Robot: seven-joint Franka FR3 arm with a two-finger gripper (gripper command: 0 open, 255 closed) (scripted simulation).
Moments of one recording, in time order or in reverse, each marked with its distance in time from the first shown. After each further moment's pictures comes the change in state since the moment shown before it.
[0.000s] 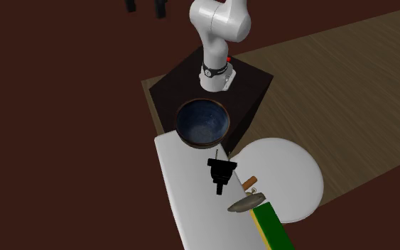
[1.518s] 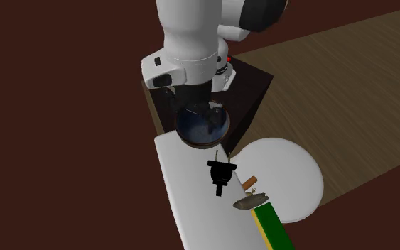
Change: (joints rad) arm 0.103 0.456 0.358 -0.076 0.037 0.430 0.252
